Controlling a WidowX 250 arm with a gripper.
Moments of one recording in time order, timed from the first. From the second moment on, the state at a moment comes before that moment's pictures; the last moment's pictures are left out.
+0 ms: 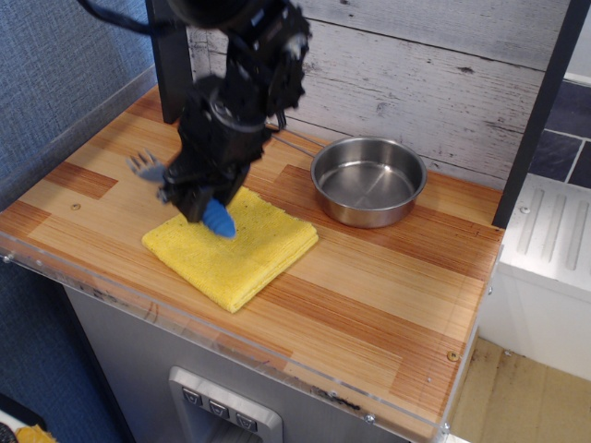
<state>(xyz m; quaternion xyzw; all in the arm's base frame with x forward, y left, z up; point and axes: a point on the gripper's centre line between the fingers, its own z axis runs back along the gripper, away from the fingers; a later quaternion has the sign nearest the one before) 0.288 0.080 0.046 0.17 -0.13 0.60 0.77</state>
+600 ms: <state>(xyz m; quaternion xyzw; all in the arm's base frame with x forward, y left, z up) 0.291 0.056 0.120 0.21 -0.23 0.50 0.81</state>
